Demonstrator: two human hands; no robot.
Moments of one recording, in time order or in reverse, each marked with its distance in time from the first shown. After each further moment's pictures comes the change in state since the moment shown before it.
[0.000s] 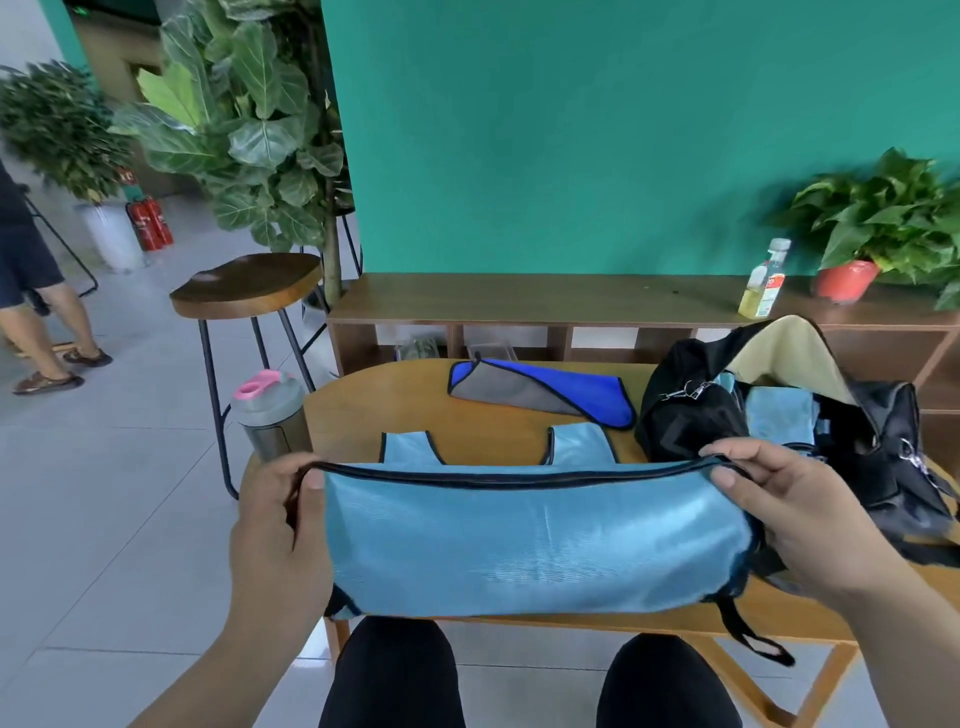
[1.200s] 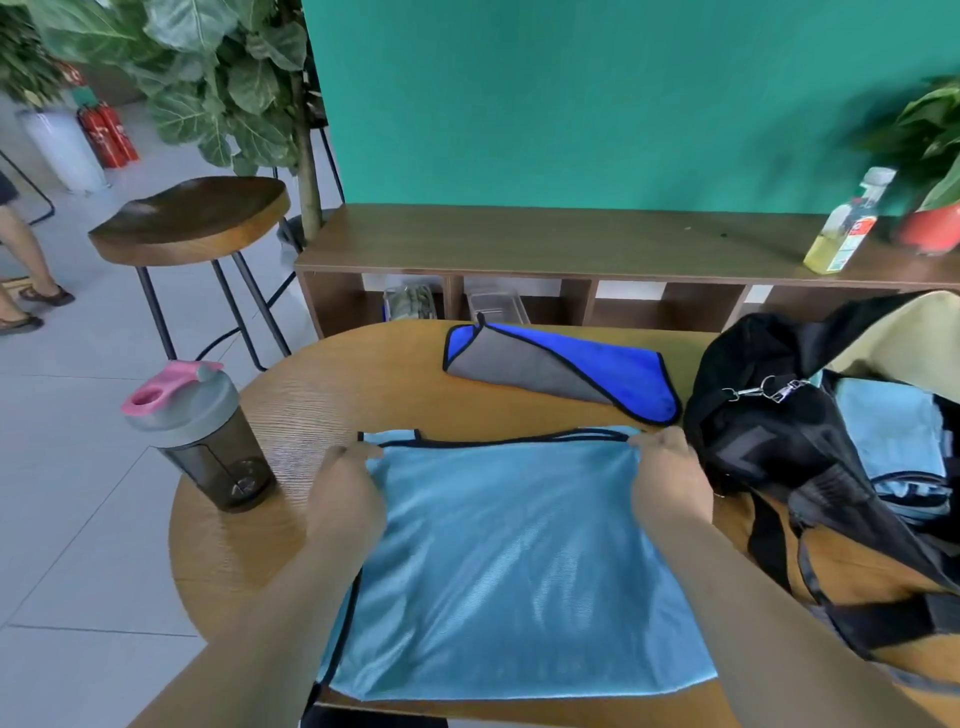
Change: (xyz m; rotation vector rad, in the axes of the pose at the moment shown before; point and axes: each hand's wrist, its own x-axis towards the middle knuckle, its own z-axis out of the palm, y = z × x) left_hand 0.105 -0.144 0.175 0.503 -0.382 -0.285; right_hand 0.196 0.167 0.104 -1.134 0.127 0.261
